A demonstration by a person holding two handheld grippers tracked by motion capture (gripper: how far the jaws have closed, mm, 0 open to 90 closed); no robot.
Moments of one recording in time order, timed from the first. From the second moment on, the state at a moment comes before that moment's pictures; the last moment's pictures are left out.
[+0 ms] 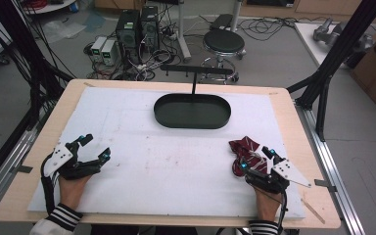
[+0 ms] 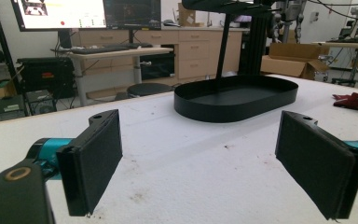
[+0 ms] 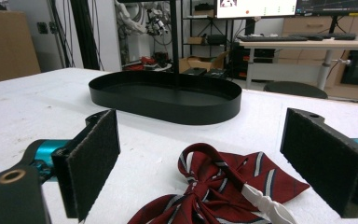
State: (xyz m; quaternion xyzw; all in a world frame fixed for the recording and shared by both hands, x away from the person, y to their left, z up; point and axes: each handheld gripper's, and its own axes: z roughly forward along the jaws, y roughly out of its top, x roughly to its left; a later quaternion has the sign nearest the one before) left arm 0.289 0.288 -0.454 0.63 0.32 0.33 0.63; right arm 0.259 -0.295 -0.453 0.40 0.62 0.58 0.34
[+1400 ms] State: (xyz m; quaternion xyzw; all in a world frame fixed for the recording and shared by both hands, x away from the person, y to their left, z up) left arm 0.289 0.288 -0.454 0.63 0.33 0.33 0.62; right arm 0.268 -0.295 -0.434 0.42 0.66 0.52 0.33
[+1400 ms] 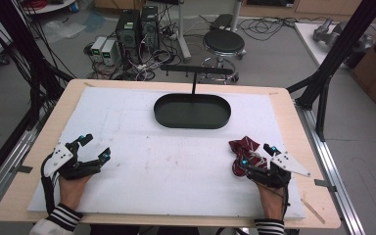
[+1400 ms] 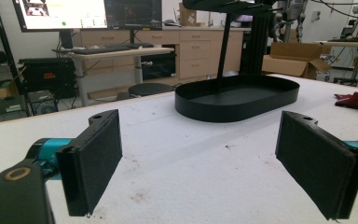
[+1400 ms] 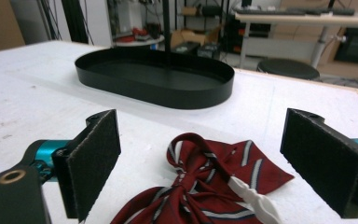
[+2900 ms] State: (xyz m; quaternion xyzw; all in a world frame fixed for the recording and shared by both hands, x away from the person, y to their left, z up) left arm 0.289 0.288 -0.454 0.63 0.33 0.33 0.62; right arm 0.337 -0.320 -0.407 0.51 0.81 0.23 0.14
